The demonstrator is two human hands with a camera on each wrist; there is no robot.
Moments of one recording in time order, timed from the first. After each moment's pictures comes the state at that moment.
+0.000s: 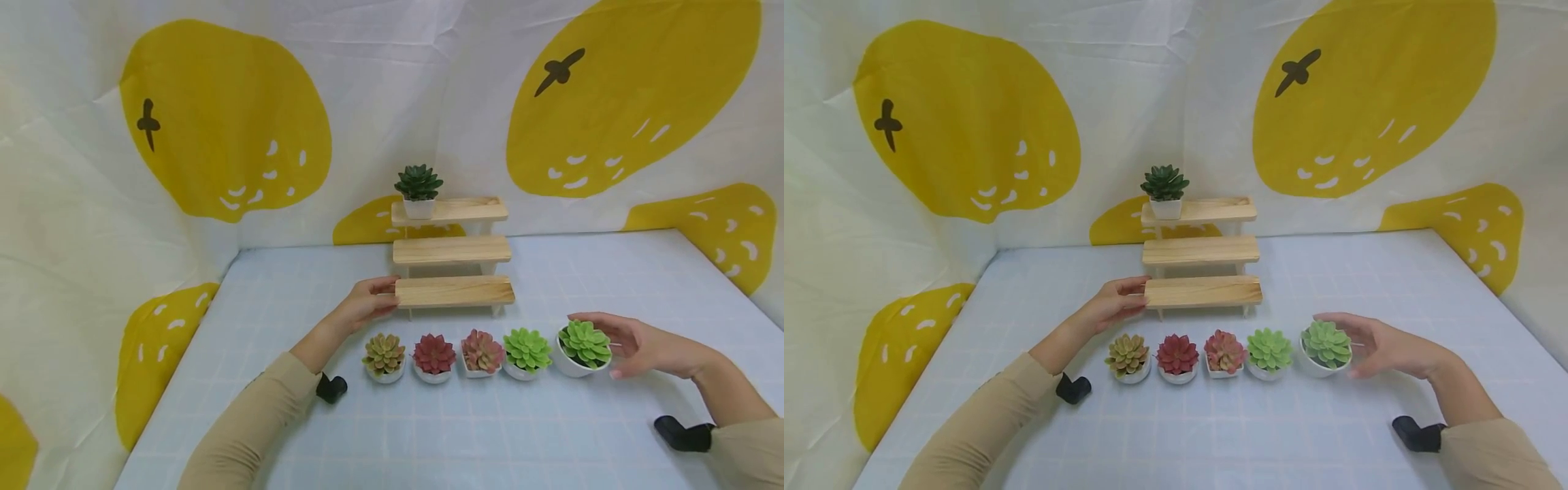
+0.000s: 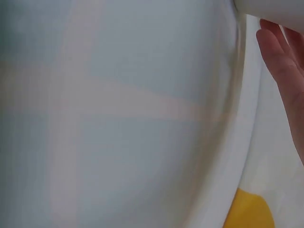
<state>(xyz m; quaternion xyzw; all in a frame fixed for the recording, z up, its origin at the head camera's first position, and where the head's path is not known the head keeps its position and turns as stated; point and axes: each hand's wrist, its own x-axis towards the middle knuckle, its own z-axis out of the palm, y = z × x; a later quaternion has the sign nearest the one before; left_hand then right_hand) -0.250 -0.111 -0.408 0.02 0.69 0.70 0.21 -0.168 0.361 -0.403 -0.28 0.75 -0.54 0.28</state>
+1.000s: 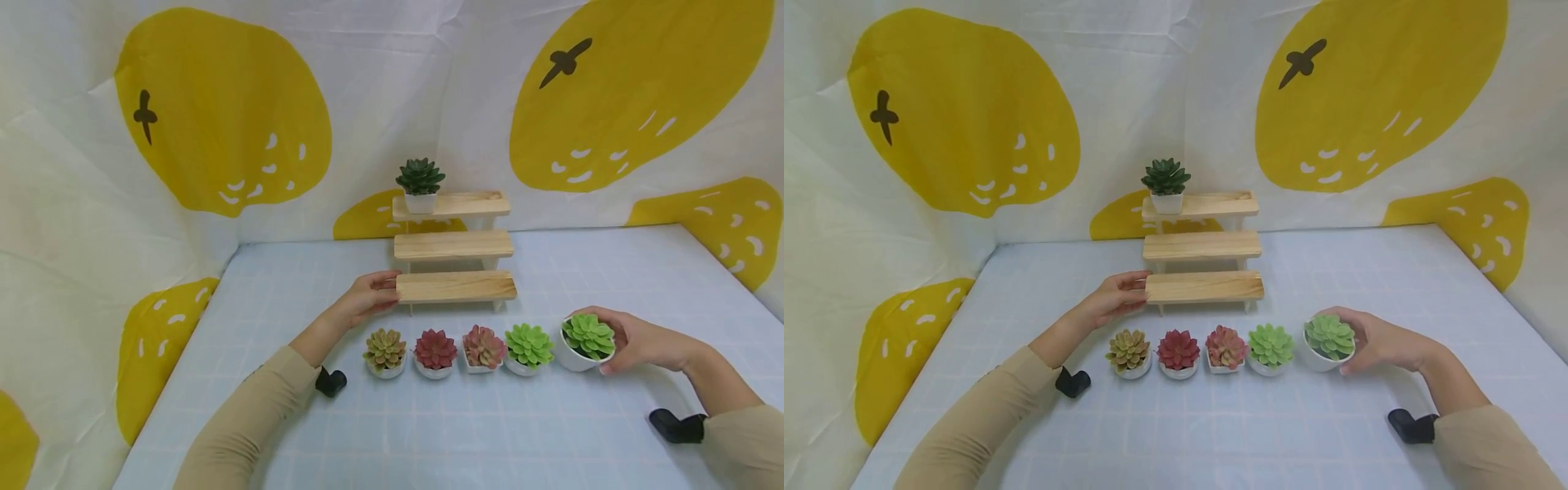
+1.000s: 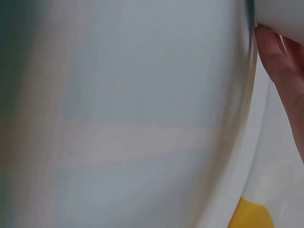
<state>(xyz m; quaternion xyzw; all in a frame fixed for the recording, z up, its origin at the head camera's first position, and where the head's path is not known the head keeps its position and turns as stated) -0.251 -0.113 -0.407 0.01 0.68 0.70 0.23 -0.172 0.354 -0.406 -0.26 0.77 -0.51 0.28</state>
